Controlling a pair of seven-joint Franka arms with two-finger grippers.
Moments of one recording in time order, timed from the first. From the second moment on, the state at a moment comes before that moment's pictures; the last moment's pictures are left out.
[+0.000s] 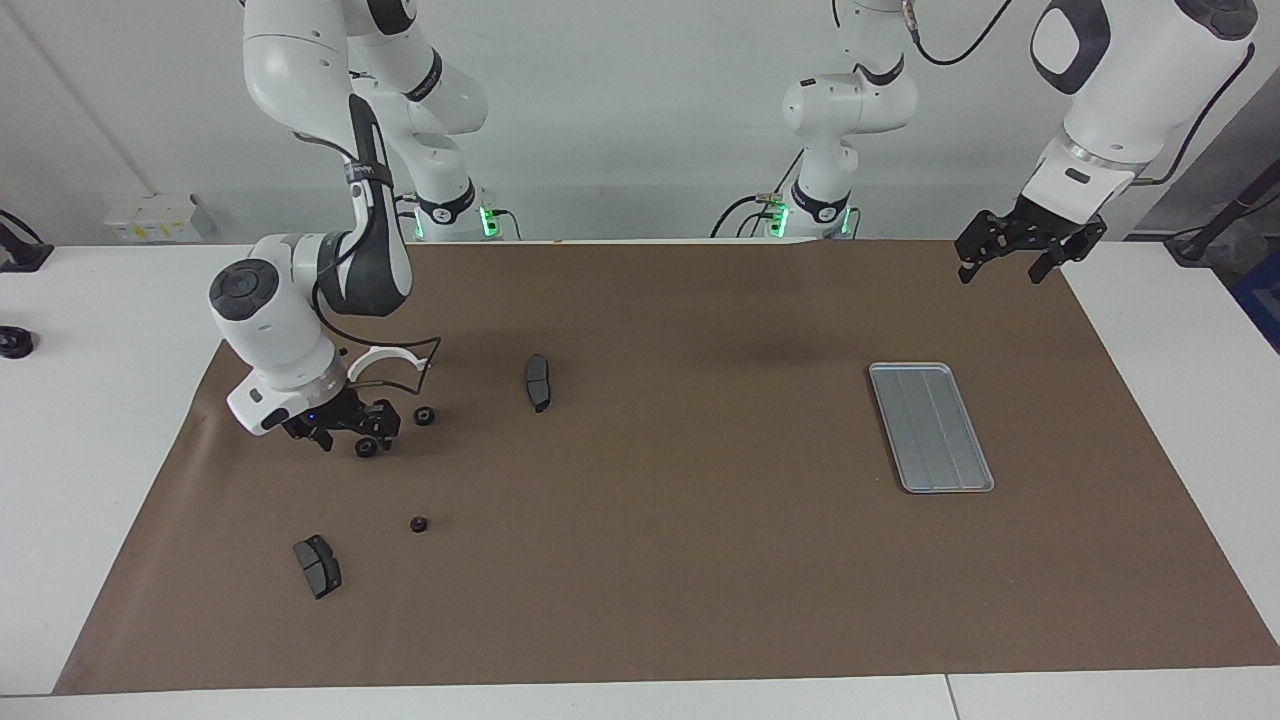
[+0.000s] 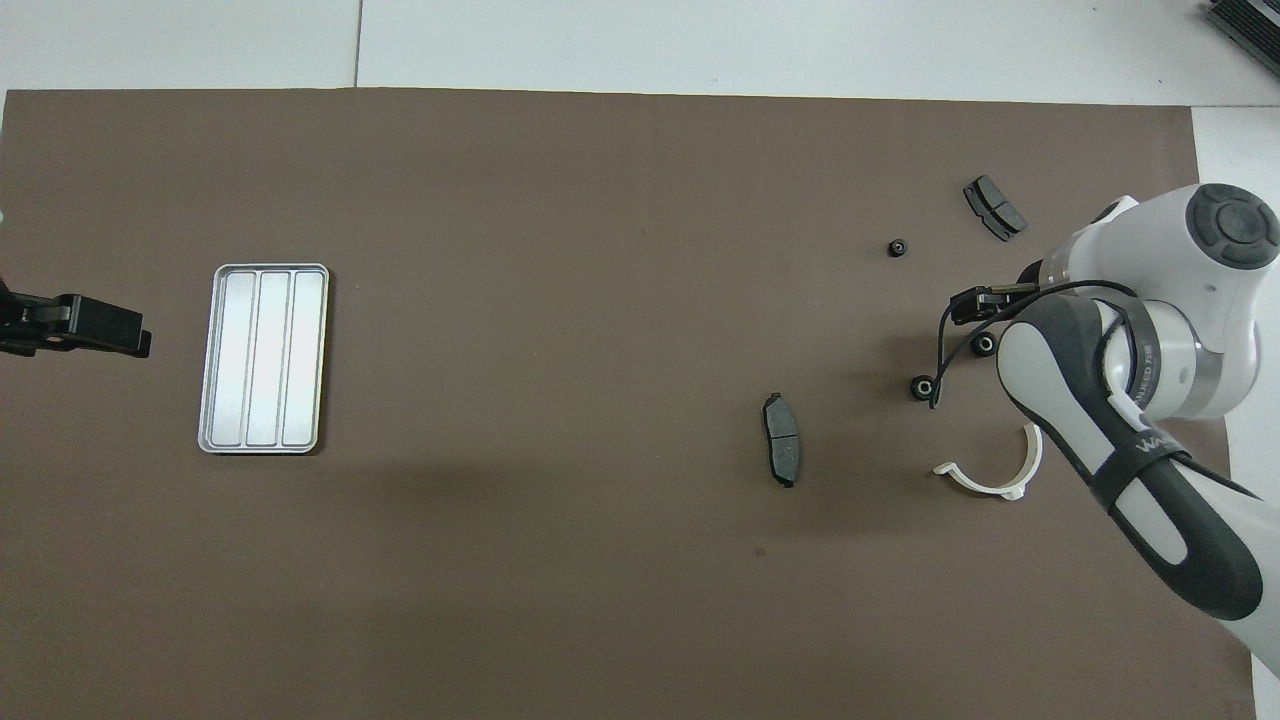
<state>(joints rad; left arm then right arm) 0.01 -0.04 -0.01 -1.67 -0.01 1.61 0.07 -0.09 0.30 0.05 -1.93 -0.03 2.26 -0.01</state>
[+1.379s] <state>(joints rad) 0.00 -0.05 -0.02 -1.70 -0.01 1.62 0.07 -0.11 0.36 0.04 -1.99 -0.07 2.36 -0.01</state>
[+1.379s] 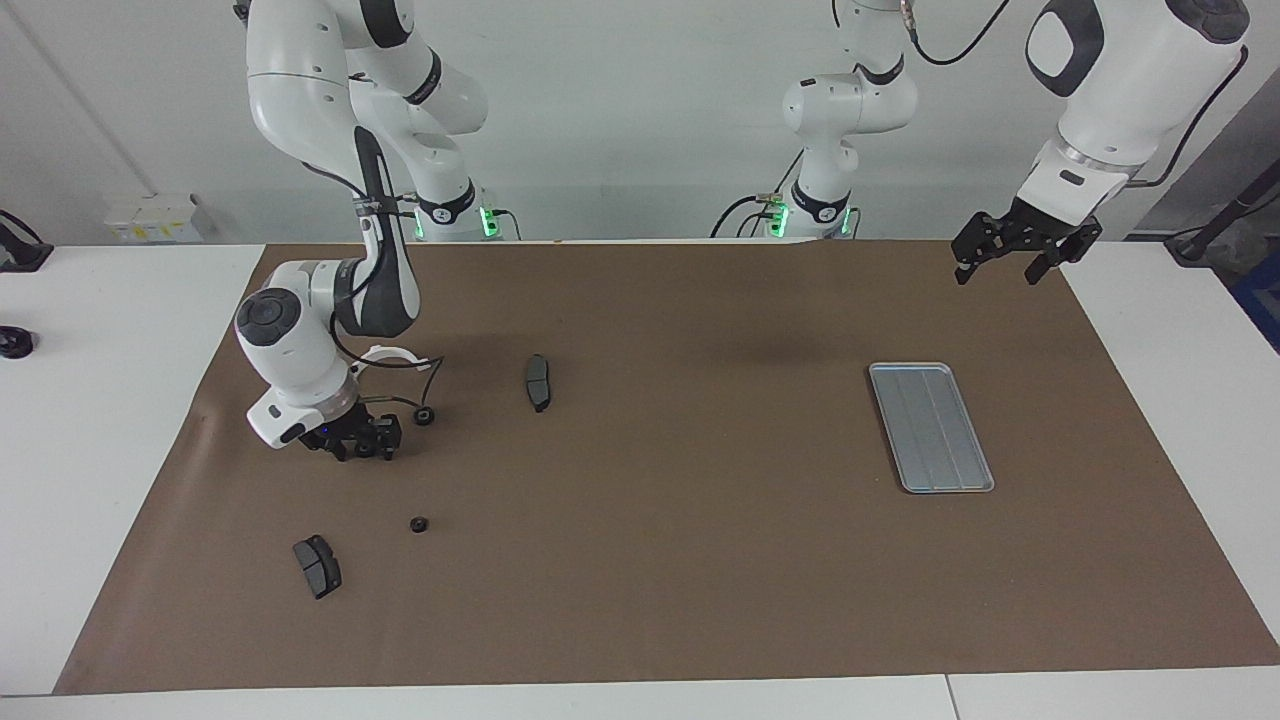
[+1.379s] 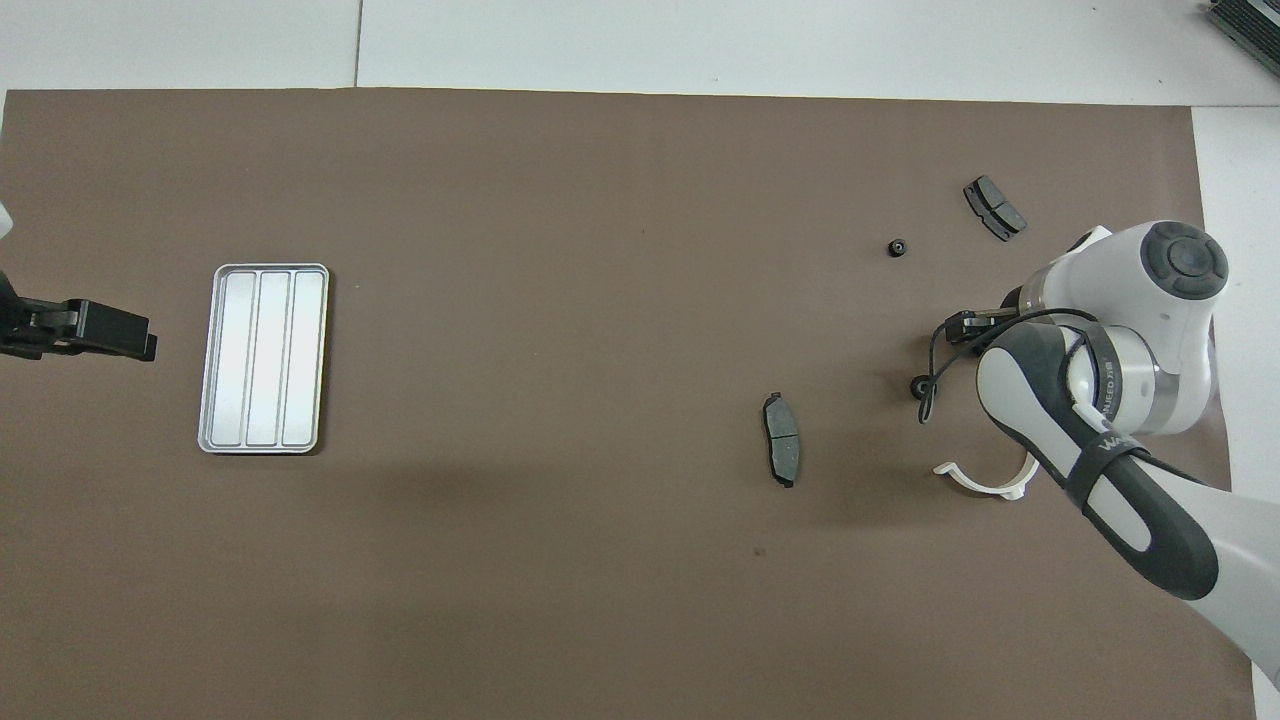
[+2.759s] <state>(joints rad) 0.00 -0.05 -0.02 -1.70 -0.01 1.67 0.07 -0.10 0.34 0.05 -1.88 -0.07 2.21 -0.01</state>
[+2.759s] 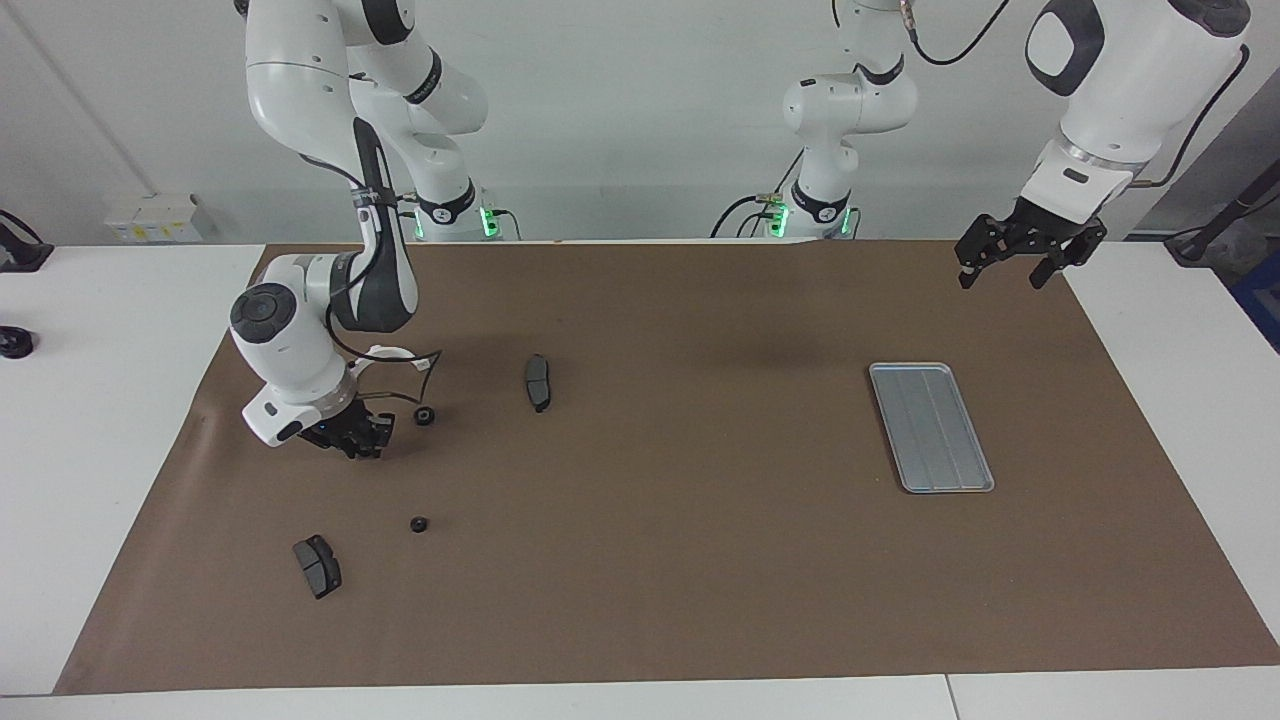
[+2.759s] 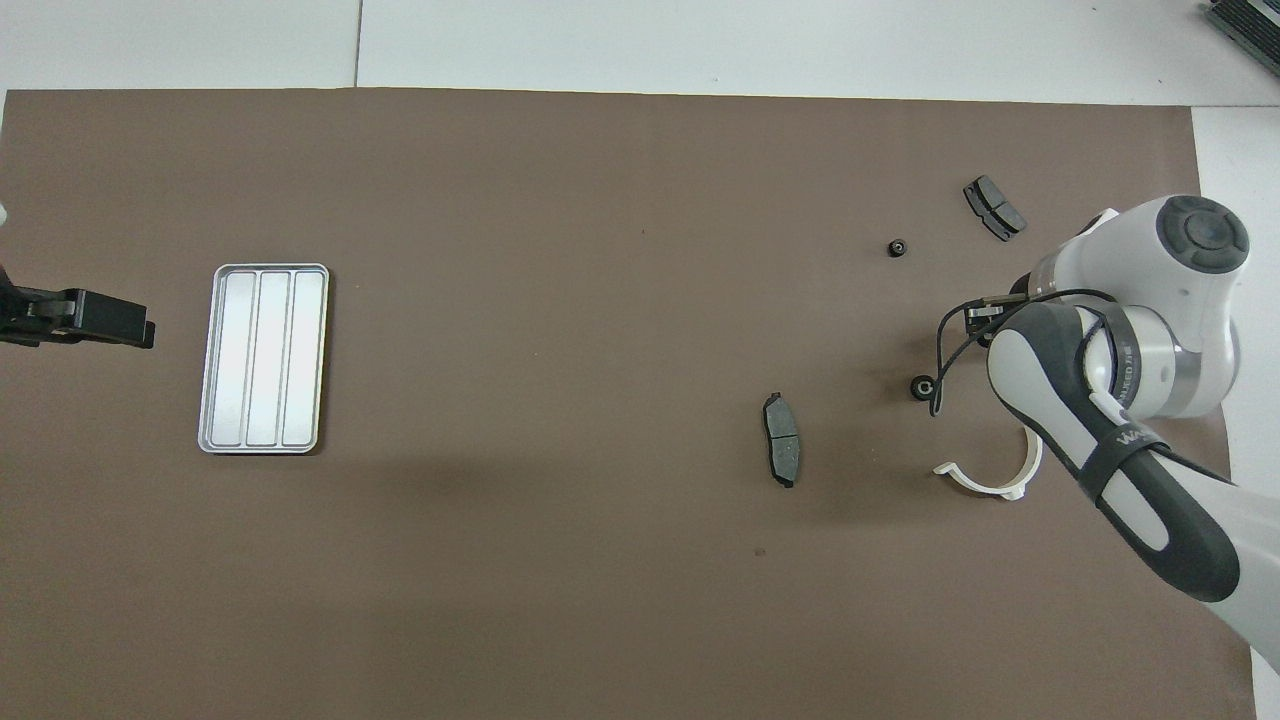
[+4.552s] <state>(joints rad) 0.00 -0.05 -0.02 -1.70 -0.01 1.71 0.07 0.53 0.44 0.06 -1.45 0.00 1.95 0.51</state>
